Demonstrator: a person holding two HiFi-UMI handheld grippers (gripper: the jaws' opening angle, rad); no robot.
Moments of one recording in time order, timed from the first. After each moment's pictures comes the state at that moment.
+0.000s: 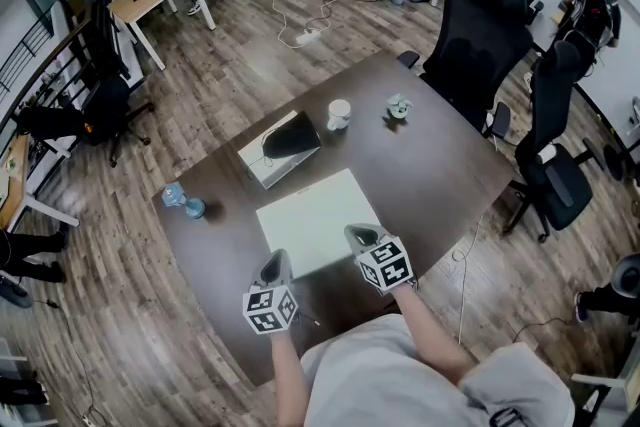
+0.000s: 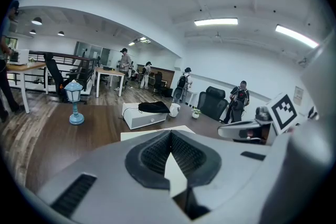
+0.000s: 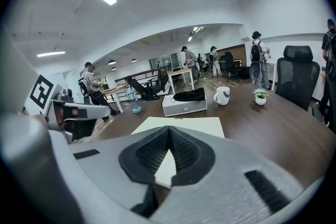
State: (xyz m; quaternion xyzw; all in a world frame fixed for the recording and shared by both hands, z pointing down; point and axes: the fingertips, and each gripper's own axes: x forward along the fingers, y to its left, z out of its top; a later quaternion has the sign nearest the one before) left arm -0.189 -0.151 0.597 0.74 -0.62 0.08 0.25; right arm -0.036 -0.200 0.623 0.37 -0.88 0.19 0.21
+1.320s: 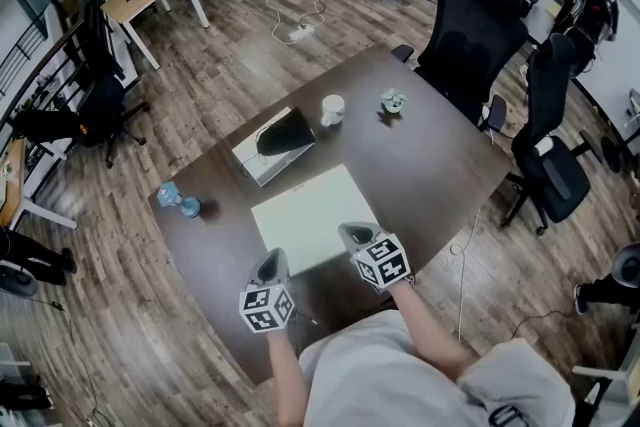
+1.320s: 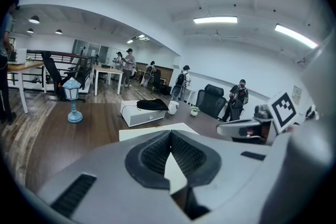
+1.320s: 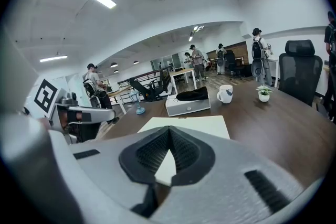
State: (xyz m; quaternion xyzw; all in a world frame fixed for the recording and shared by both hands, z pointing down) left arm -0.186 -0.149 0.603 0.75 -0.61 0.09 0.25; right arm -0.041 -0.196 0.624 0.36 -0.89 0.21 0.20
